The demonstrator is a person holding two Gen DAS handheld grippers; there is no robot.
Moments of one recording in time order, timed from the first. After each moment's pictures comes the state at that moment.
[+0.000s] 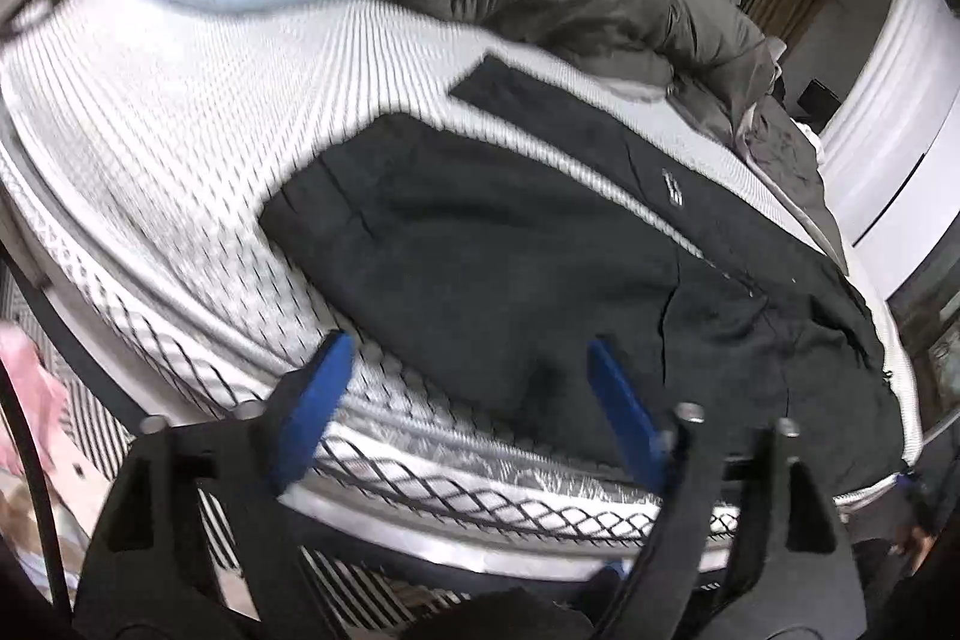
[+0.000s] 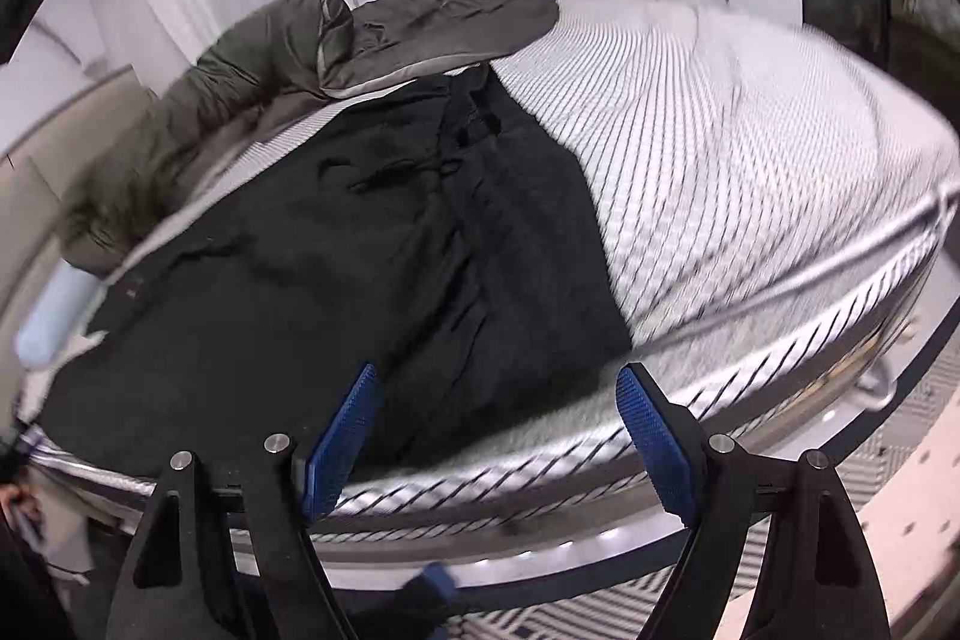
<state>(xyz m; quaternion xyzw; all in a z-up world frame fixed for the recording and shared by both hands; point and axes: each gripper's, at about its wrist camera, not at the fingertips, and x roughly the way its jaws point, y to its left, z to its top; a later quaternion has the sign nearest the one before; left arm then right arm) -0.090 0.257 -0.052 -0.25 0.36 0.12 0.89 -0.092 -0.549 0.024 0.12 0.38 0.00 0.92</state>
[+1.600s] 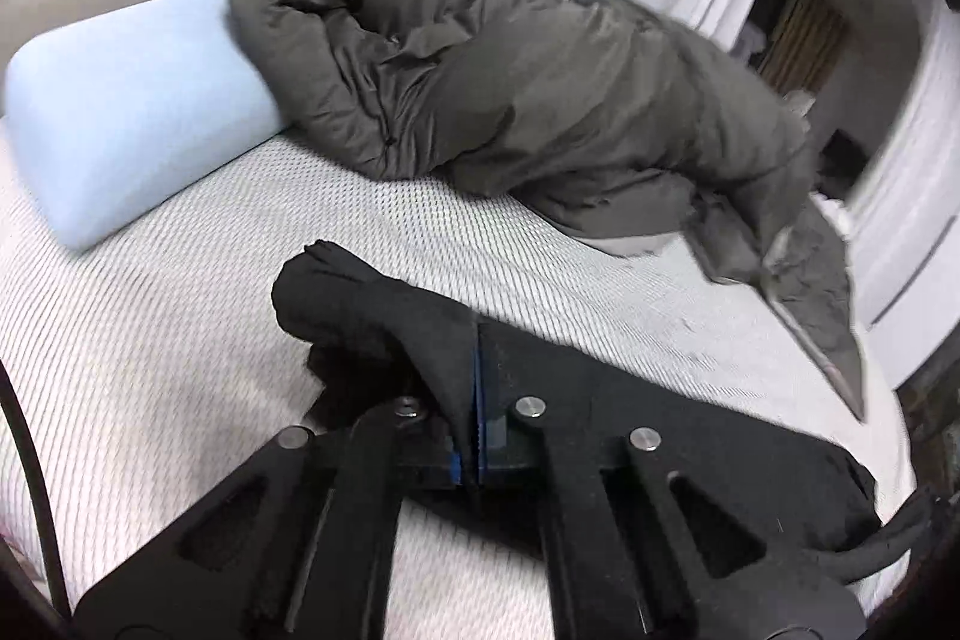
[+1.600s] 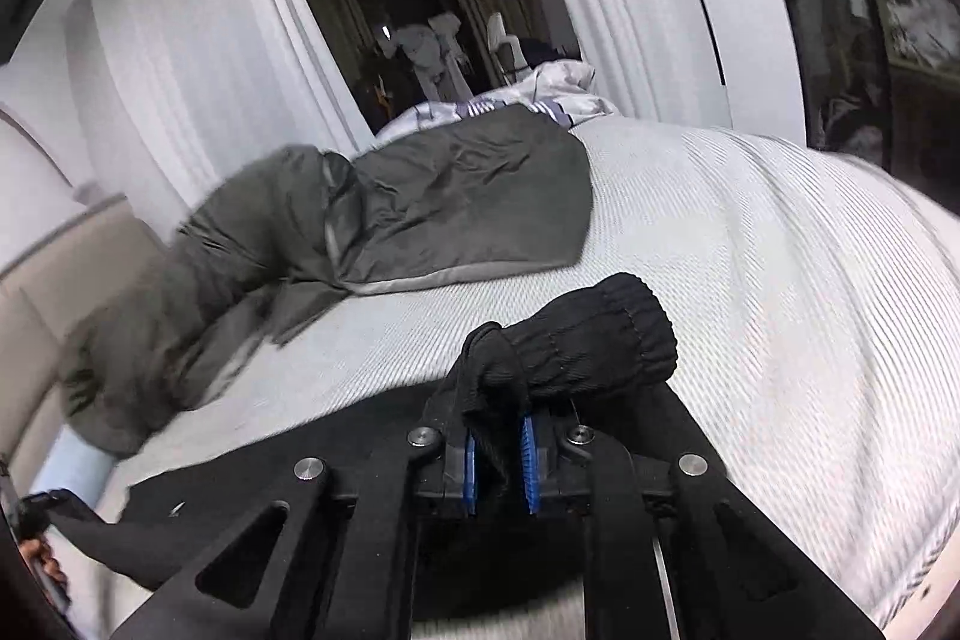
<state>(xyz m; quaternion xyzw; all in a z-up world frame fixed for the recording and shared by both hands) 0.198 0.286 0.068 -0.23 0.32 0.17 0.90 0.145 -0.491 0.163 0.15 0.26 -0.04 0.95</state>
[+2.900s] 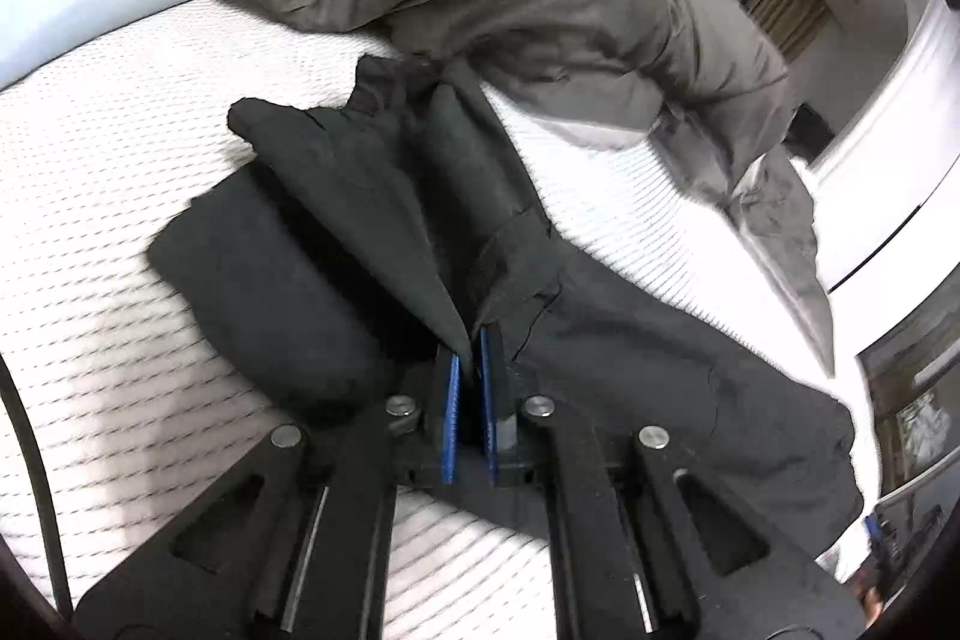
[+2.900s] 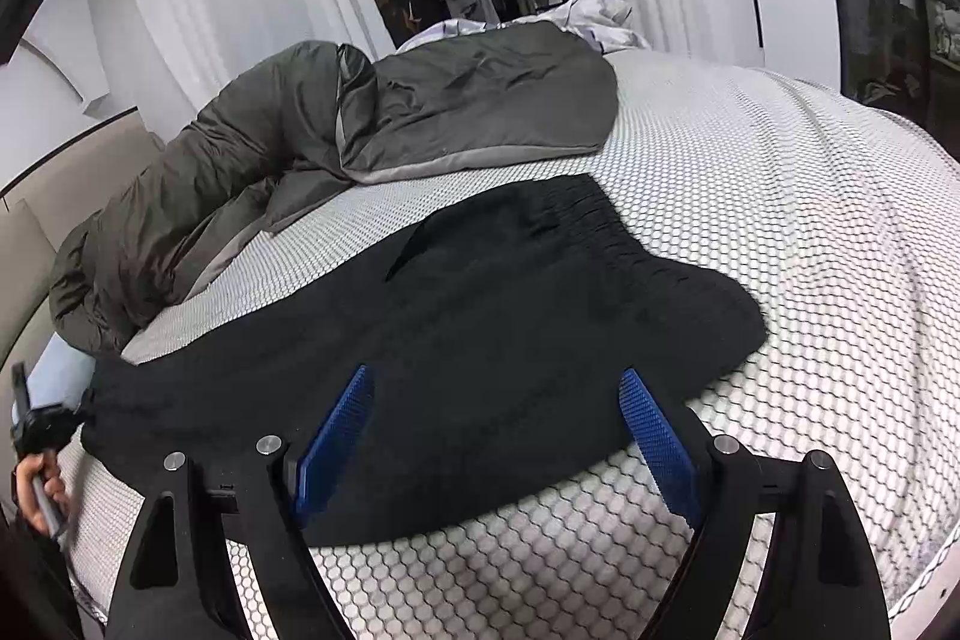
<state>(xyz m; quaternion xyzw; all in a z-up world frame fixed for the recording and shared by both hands) 0.176 0.231 -0.034 -0.28 0.37 0.09 0.88 0.111 -0.483 0.083 0.12 0.32 0.00 0.94</state>
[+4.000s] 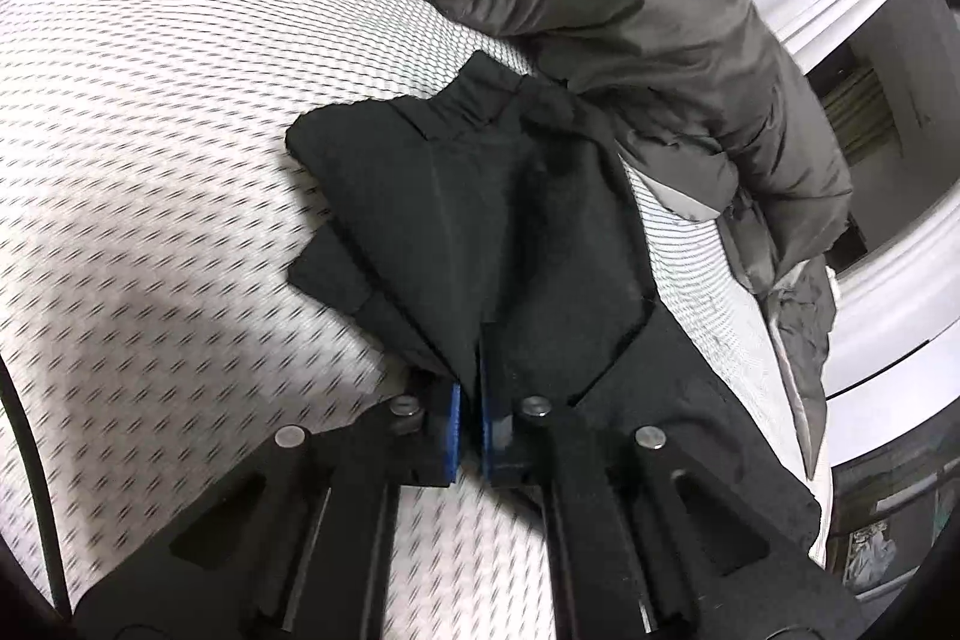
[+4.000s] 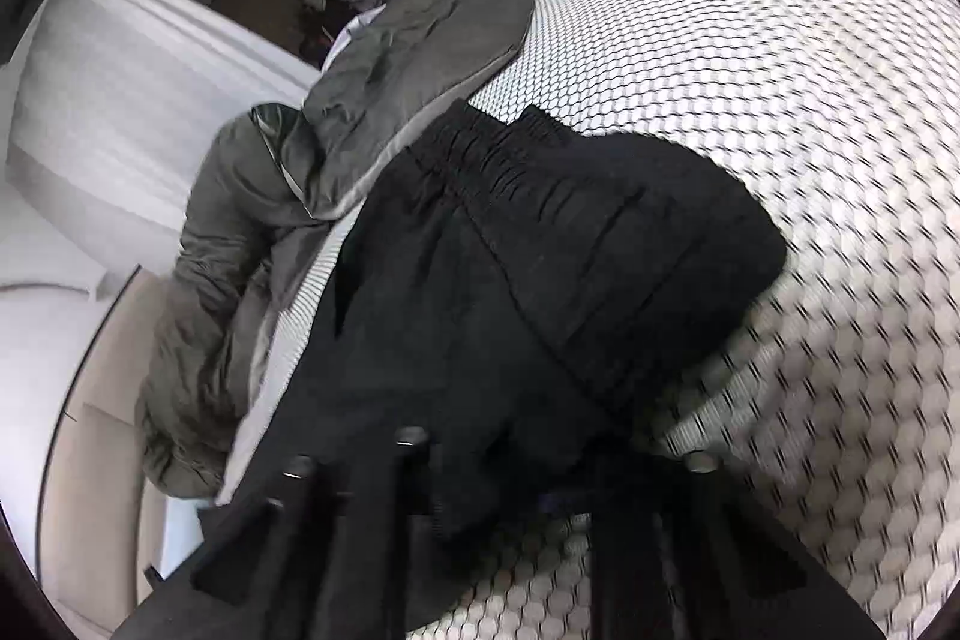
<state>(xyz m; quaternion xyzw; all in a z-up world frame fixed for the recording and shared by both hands) 0.143 0.295 -0.062 -0.40 0.33 0.16 0.84 0.165 -0.546 0.019 0.37 0.35 0.02 0.86</state>
